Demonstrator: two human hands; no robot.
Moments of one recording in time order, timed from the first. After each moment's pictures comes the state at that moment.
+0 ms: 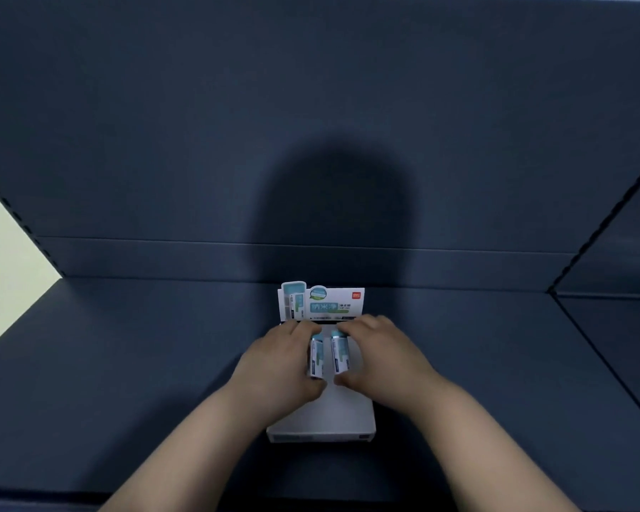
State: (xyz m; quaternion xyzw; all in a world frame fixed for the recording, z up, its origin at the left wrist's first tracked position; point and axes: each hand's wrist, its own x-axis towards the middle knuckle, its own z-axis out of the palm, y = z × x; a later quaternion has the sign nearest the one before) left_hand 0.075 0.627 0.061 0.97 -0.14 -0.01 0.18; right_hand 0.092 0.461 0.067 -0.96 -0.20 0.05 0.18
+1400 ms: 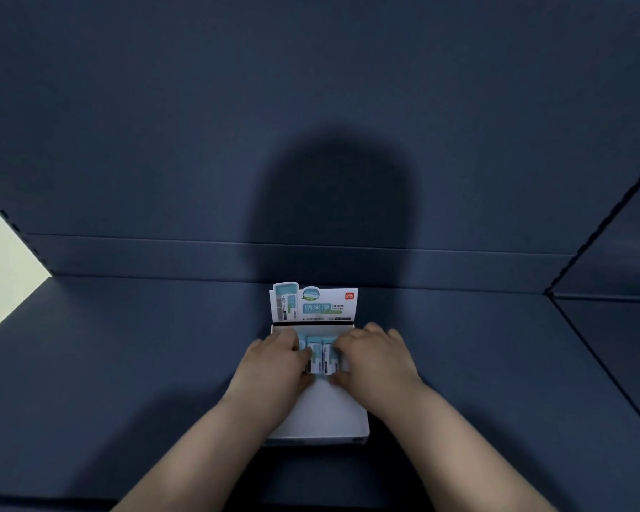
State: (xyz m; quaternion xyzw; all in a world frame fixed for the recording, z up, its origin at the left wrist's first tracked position) left_hand 0.083 0.623 0.039 0.99 -0.16 0.00 0.03; right_hand 0.099 0.468 0.049 -0.98 -0.18 0.04 0.05
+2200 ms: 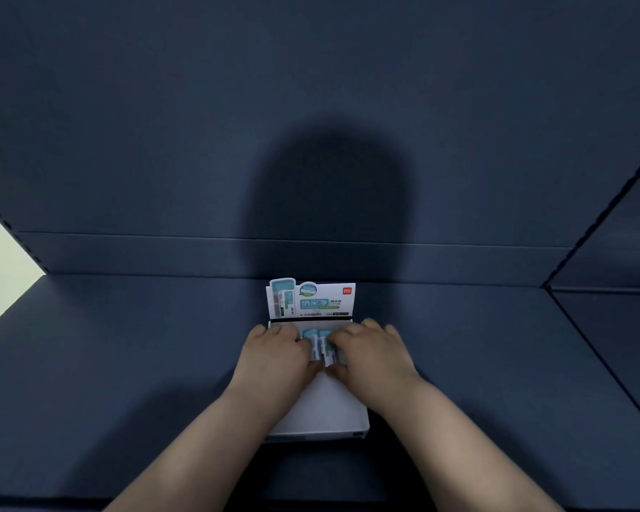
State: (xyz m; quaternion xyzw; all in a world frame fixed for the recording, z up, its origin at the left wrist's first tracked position) left_hand 0.088 0.617 0.037 0.98 -0.19 0.10 -0.01; right_hand 0.100 0.468 0.046 -0.98 -0.19 0.05 0.05
